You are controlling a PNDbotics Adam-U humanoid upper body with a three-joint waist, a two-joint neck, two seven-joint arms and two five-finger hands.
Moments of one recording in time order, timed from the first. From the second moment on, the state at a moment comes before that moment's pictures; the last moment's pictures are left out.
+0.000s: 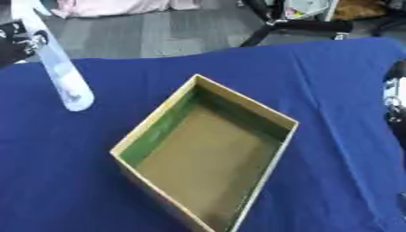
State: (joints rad) left arm -0.97 0.63 -0.09 -1.28 -0.07 0.42 -0.16; right arm -0.35 -0.54 0.03 -1.98 -0.17 -0.01 -0.54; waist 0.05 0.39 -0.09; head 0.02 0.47
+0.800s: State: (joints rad) left arm -1.00 0.63 -0.09 -1.26 -0.07 0.41 -0.14; right arm -0.37 -0.53 0.04 -1.98 -0.17 -0.01 -0.53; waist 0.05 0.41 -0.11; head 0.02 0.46
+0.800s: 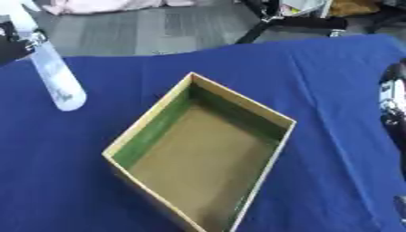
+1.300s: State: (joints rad) left arm -1.01 0.61 -0.09 -1.25 -0.08 0.41 -0.14; right arm -0.38 -0.53 0.04 -1.98 -0.17 -0.01 -0.52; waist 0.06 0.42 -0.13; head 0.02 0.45
